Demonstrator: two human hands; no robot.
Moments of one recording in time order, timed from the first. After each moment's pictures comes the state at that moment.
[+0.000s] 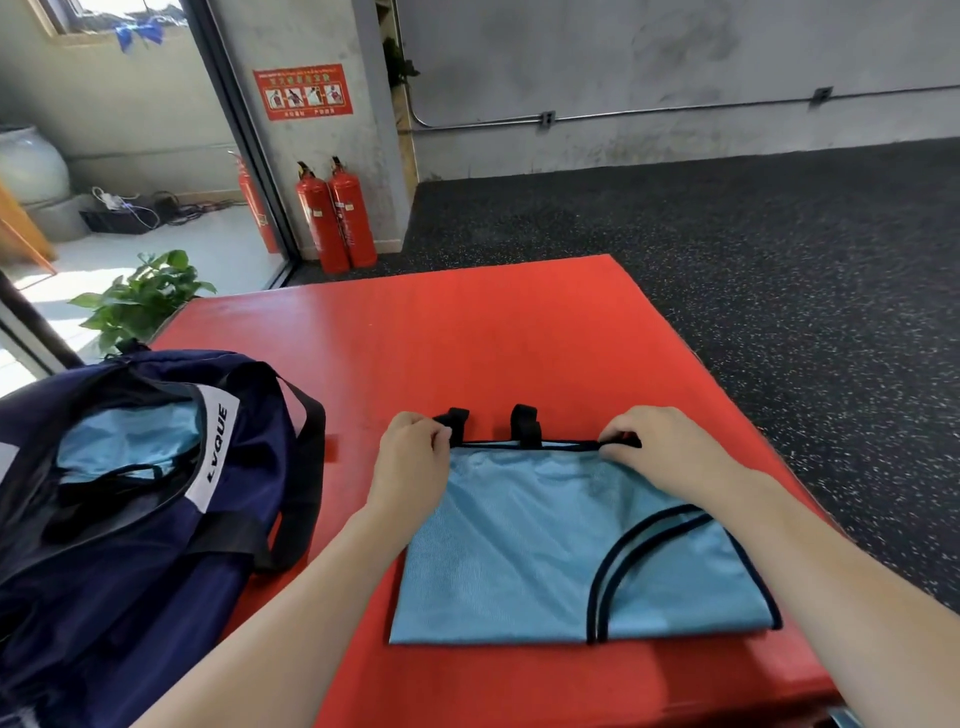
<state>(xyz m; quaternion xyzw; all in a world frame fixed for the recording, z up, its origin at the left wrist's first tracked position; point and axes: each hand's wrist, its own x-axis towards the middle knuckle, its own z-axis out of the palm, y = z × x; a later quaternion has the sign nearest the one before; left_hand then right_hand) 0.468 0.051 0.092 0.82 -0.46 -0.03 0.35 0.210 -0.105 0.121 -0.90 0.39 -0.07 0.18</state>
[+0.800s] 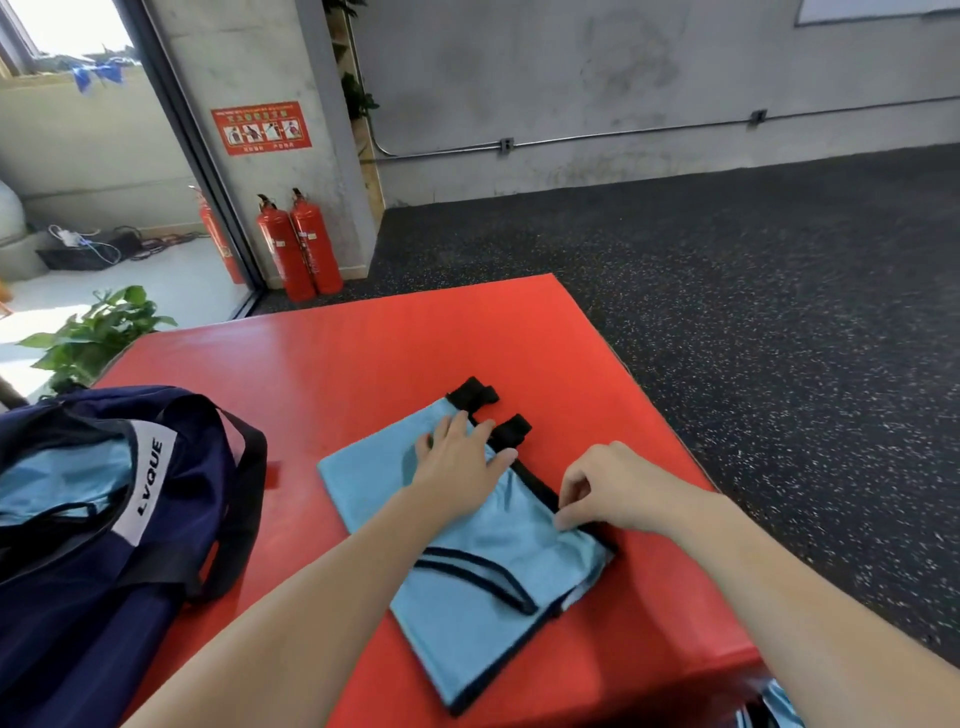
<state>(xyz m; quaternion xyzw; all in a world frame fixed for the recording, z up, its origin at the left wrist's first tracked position) 0.379 -0.021 0.098 0.80 -0.59 -0.08 0.09 0.166 -0.086 0.132 -0.89 0.36 0.00 0.28</state>
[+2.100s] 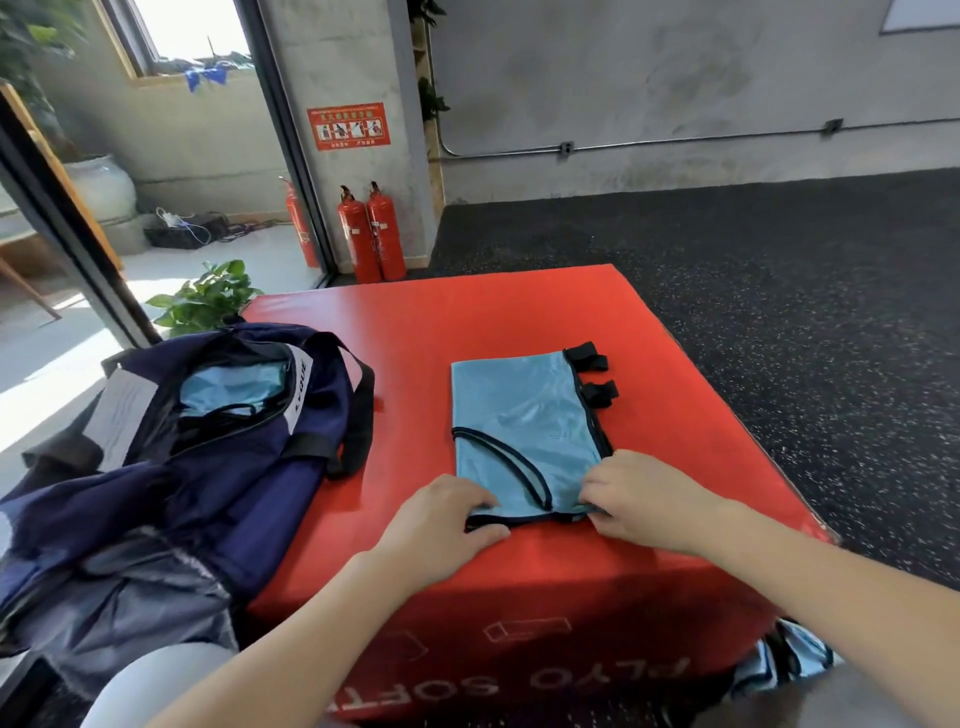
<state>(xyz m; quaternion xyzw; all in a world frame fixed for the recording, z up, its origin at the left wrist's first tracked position) 0.385 0.198 0.106 0.75 -0.63 -0.09 0.18 0.162 0.017 0.109 -0.99 0.10 -0.02 -0.07</state>
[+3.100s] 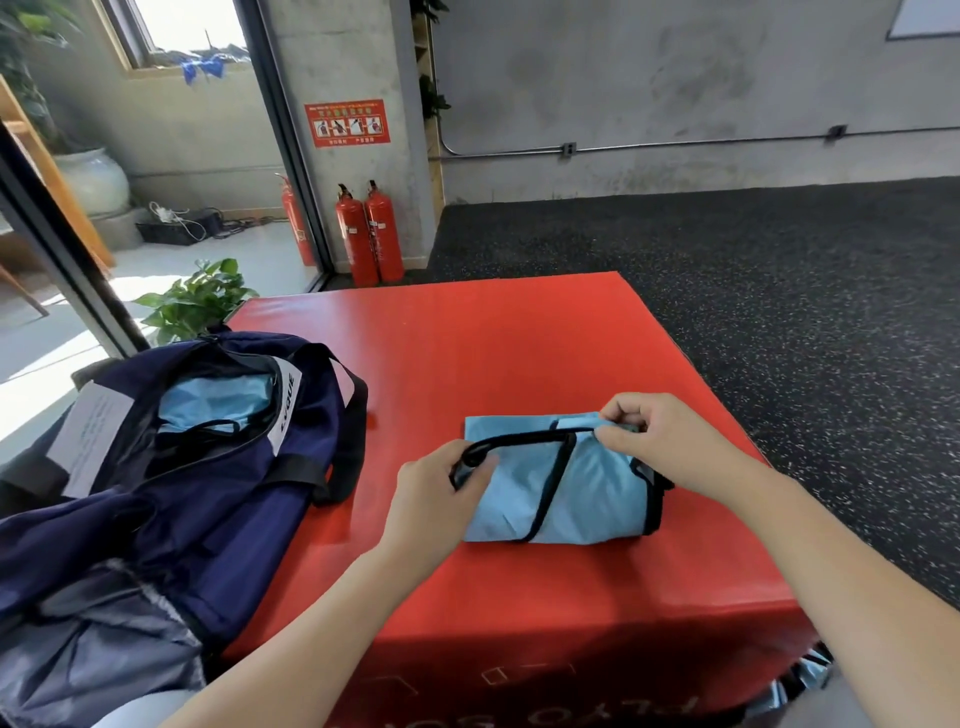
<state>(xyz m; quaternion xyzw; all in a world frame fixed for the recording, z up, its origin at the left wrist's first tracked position) 0.384 0.163 0.134 0.74 -0.47 -0.10 0.47 0.178 -0.012 0.184 -0.83 0.32 -0.18 0.43</state>
